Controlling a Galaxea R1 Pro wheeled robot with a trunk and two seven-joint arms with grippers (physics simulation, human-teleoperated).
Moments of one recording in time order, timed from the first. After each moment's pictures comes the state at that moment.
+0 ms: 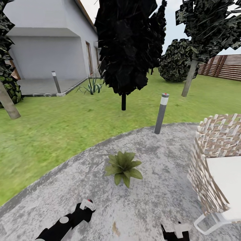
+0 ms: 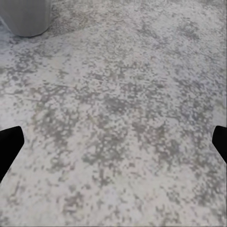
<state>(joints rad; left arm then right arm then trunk) -0.51 0.07 -0.27 -0.32 0.01 -0.19 -0.28 -0.36 -0.08 -0.04 -0.13 0.14 -0.63 -0.01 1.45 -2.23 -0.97</state>
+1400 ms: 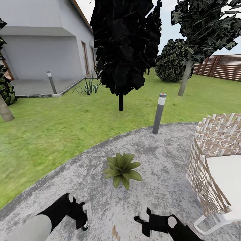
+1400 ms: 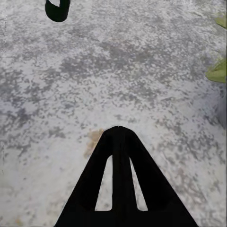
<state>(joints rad) -0.65 0.10 -0.29 -0.40 -0.71 0.08 -0.89 -0.45 -0.03 0.17 -0.50 0.62 -0.45 0.70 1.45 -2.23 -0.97</state>
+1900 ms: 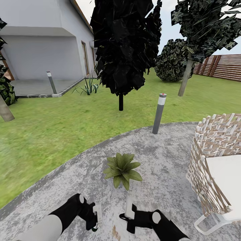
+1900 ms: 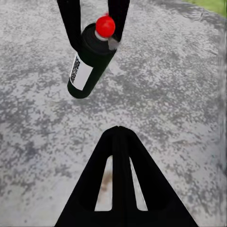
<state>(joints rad) -0.64 0.01 -0.32 -0.42 -0.76 0.09 -0.89 -0.47 0.09 0.19 -0.52 0.69 -0.42 0.70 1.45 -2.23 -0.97</state>
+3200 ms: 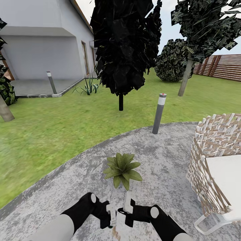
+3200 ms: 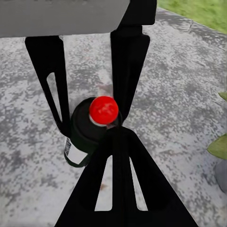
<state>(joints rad) -0.64 -0.09 -0.36 -0.45 -0.75 0.05 -0.89 -0.50 0.10 0.19 -0.55 0.69 -0.41 0.70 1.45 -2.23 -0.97</state>
